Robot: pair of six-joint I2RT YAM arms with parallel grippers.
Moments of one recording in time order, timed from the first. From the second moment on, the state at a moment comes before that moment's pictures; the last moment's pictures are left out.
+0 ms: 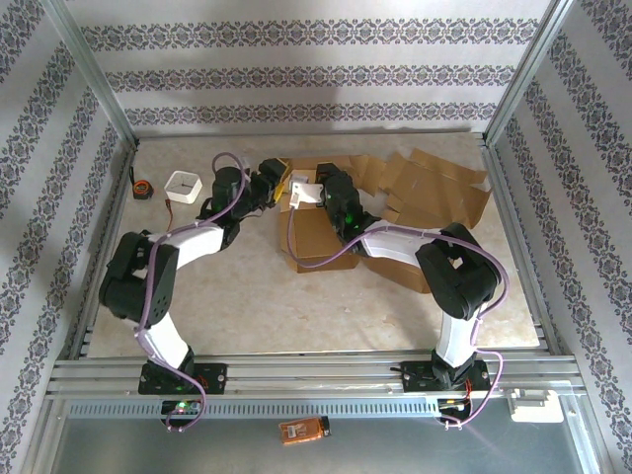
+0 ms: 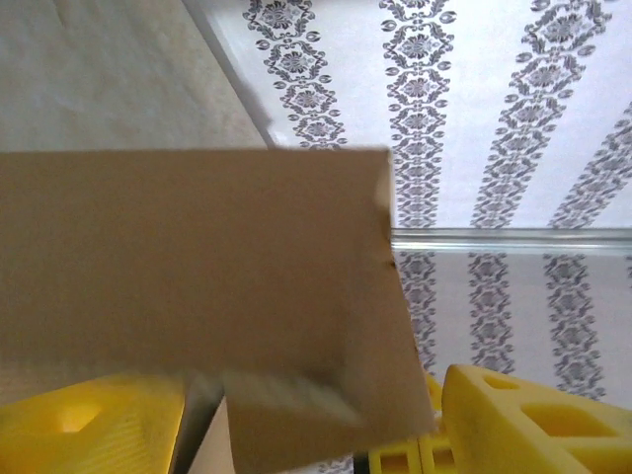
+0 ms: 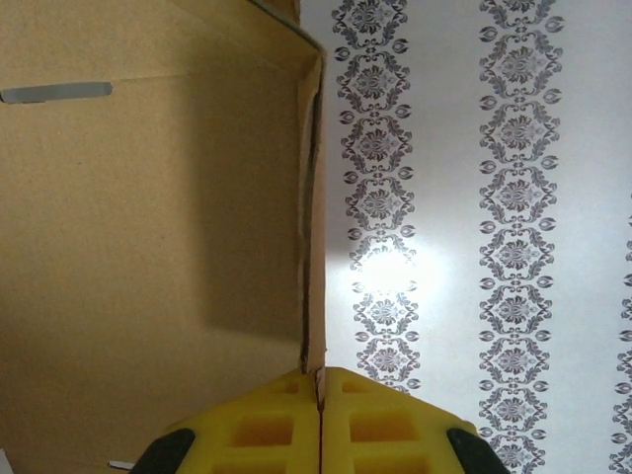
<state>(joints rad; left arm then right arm) -0.29 1.75 0.95 0.61 0.34 -1.42 0.65 1.85 1.09 0.61 0.42 -1.35</state>
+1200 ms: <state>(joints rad) -0.30 1.99 1.03 0.87 0.42 -1.55 0.61 1.45 1.33 -0.35 -0.10 -0.40</state>
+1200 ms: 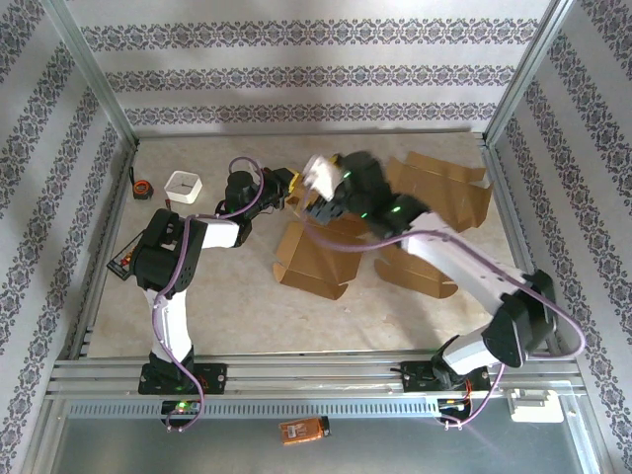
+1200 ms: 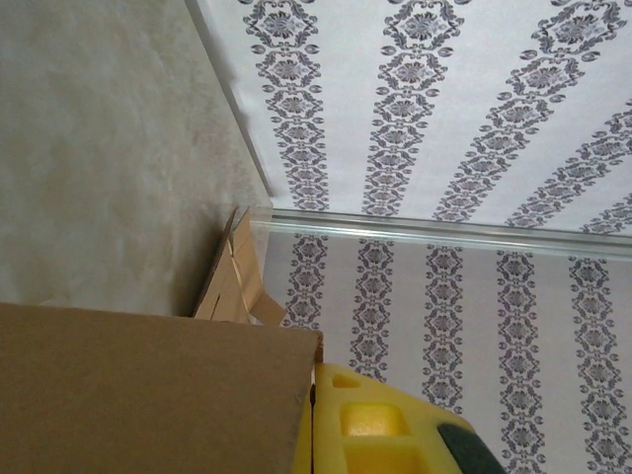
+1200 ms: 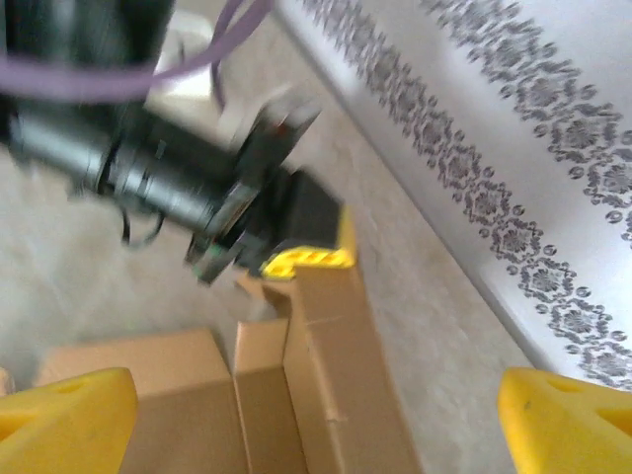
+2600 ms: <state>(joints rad) -0.30 1.67 0.99 0.42 0.32 -1.15 0.20 2.03 1.65 -0.63 -0.81 0.08</state>
